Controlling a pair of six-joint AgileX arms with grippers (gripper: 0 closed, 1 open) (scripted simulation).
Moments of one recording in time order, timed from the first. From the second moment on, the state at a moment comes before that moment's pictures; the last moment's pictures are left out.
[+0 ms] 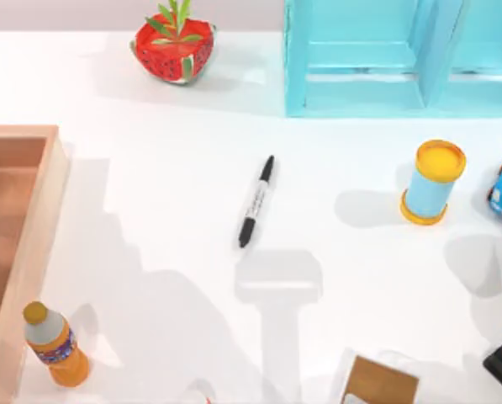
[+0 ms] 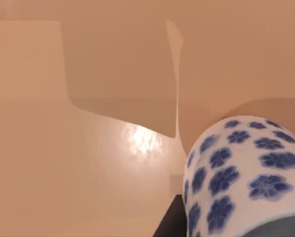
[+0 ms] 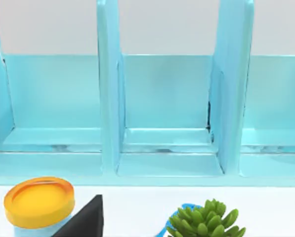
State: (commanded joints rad) left arm 0.23 1.87 1.20 -0.91 0.00 0.25; right arm 0.00 0.00 0.00 0.00 0.00 0.00
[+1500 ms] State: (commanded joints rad) left arm -0.24 1.77 1.69 -1.49 0.00 -0.22; right arm 0.00 0.00 0.00 0.00 0.00 0.00
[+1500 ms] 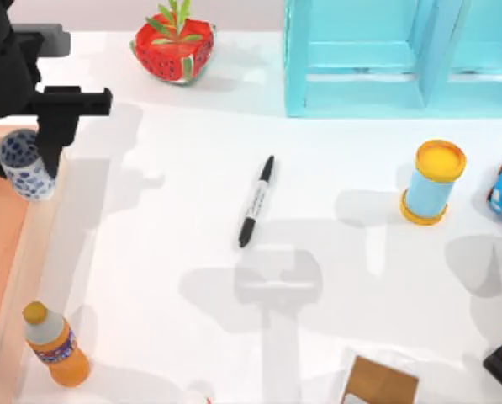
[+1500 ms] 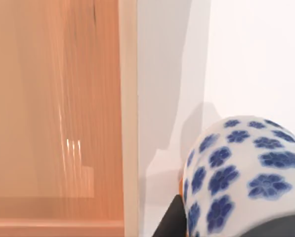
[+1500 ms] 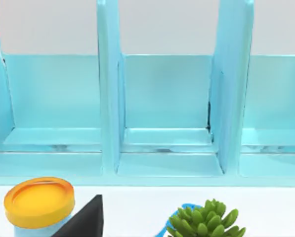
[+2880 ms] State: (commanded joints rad) left arm -0.41 2.06 1.54 -1.06 0.00 -0.38; right arm 0.00 0.00 0.00 0.00 0.00 0.00
